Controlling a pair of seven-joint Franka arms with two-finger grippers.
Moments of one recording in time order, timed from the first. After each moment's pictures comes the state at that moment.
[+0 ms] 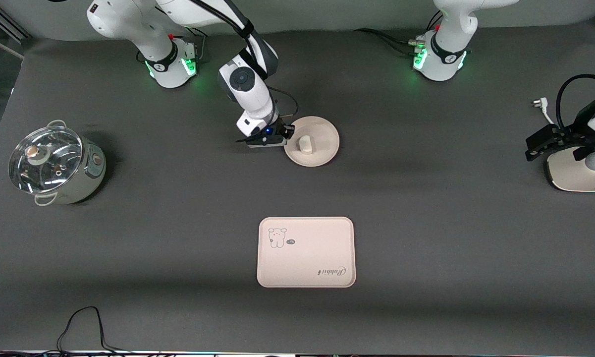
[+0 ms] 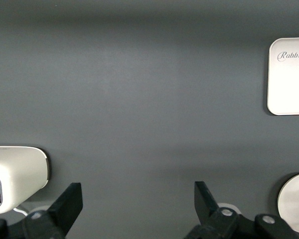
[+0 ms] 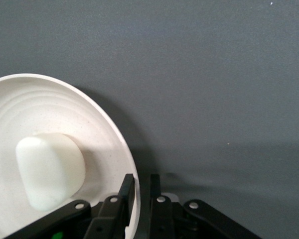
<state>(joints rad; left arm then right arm) 0.05 0.03 -0.08 -1.59 0.01 1.67 -0.02 0.94 0.39 -0.01 -2.33 0.35 2.86 0.68</state>
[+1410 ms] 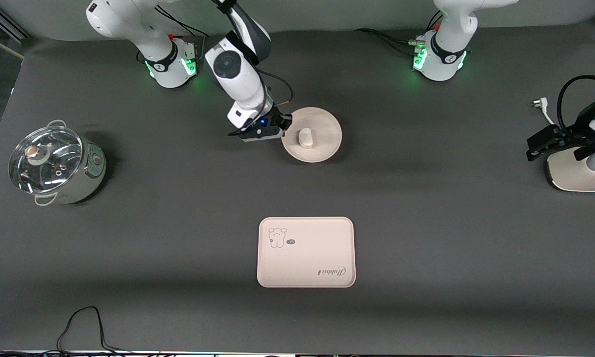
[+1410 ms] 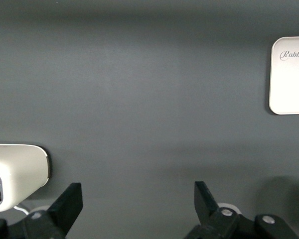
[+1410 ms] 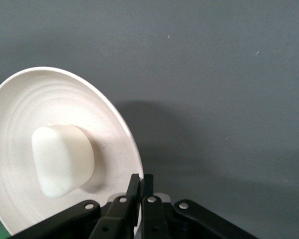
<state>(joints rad) 0.05 0.03 -0.08 -1.59 0.01 1.66 -0.02 0.87 0.14 -0.02 -2.30 0.35 2.60 0.60</state>
